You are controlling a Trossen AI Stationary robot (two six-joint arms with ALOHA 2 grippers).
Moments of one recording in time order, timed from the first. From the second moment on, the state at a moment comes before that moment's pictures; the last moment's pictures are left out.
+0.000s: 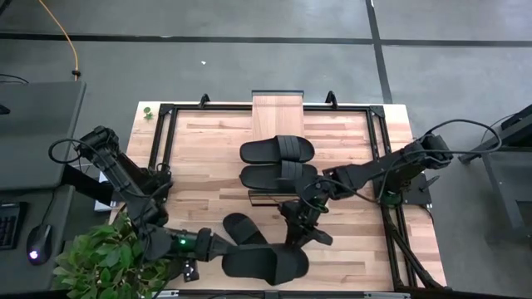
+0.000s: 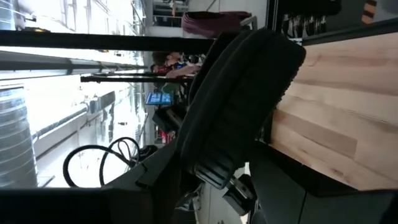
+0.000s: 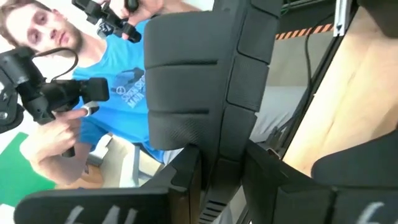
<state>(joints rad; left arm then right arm) -0.76 1.43 1.08 0.18 -0.73 1.42 0.29 1.59 1.26 -0.09 -0.71 0.41</state>
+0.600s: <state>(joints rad) -0.79 1.43 1.08 0.11 -0.79 1.48 0.27 1.59 1.26 -0.10 -0.71 0.42</state>
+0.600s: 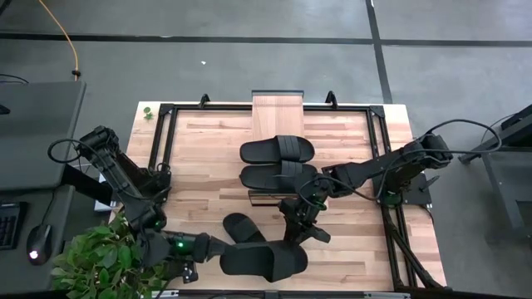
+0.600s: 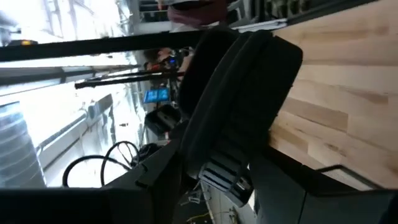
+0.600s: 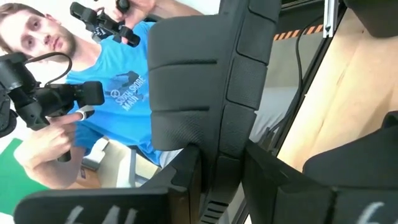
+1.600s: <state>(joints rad) -0.85 1.46 1.08 0.09 -0.84 1.47 0.22 1.59 1.26 -0.09 -0.69 0.42</state>
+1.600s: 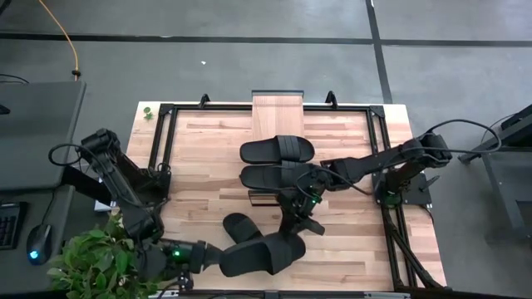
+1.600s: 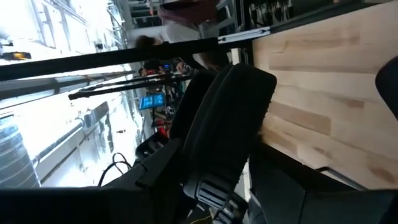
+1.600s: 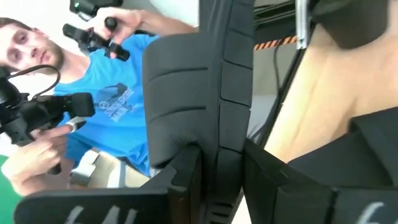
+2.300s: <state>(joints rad) -0.85 1.49 1.08 0.08 -0.95 1.44 0.18 1.59 1.26 -0.04 -0.53 0.39</state>
